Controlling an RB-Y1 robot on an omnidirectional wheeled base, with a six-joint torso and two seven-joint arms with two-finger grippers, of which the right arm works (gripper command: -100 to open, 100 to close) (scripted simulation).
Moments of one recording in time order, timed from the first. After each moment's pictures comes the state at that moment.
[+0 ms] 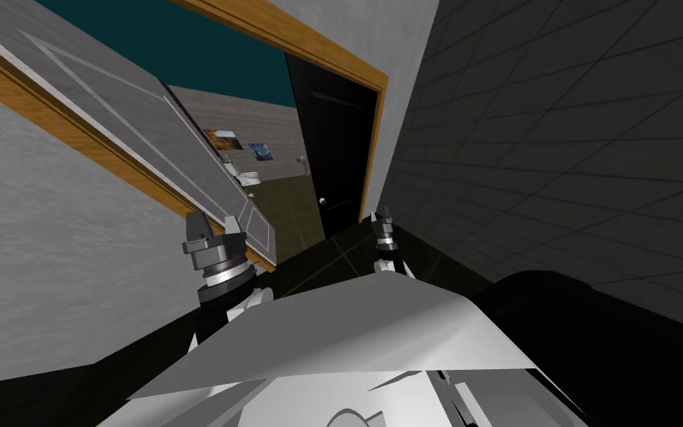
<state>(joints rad) 0.43 -0.07 0.07 -2.03 -0.13 -0.59 -0.06</state>
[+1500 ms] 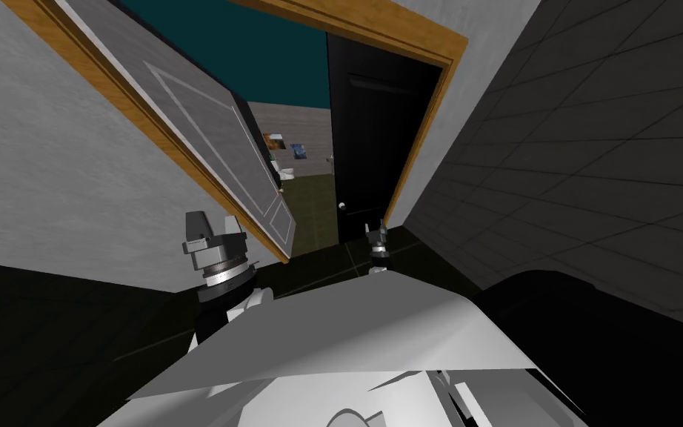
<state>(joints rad) 0.40 -0.10 0.16 -1.74 -0.37 -0.73 -0.34</state>
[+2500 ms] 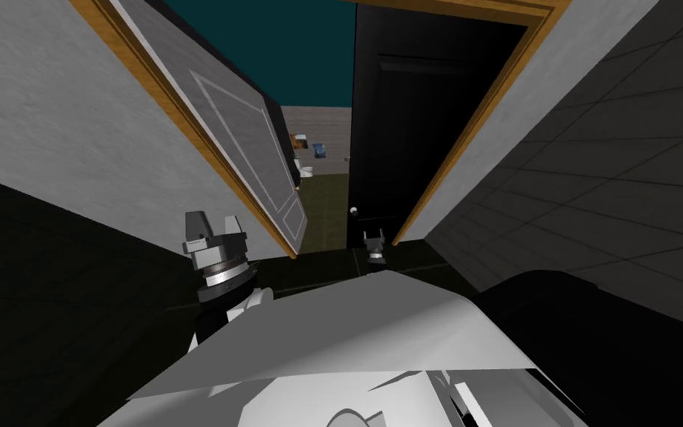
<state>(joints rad) 0.37 -0.09 0.22 -1.53 -0.53 -0.83 -0.52</state>
